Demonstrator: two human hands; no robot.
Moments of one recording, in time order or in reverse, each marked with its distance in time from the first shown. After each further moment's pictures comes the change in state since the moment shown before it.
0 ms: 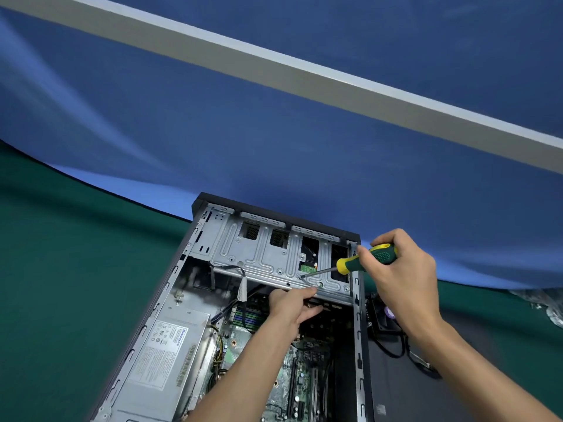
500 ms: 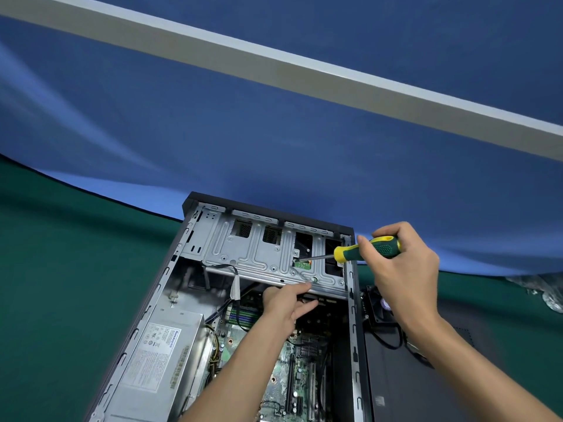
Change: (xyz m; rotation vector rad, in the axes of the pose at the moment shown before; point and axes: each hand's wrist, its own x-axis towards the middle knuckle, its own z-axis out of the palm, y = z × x) left_hand 0.002 -0.001 0.000 -0.031 0.000 -0.021; right_hand -0.001 0.008 -0.004 0.150 0.080 -0.009
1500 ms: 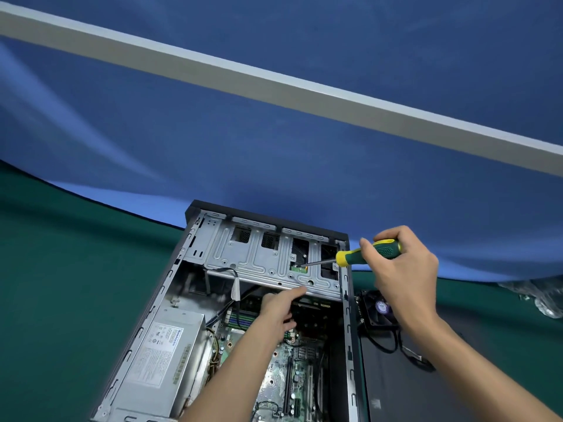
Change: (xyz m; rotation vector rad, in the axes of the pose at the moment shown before) left_hand -0.013 0.000 -0.009 0.255 0.011 -0.014; right_hand -0.003 -0.002 -0.013 -0.001 0.060 -0.001
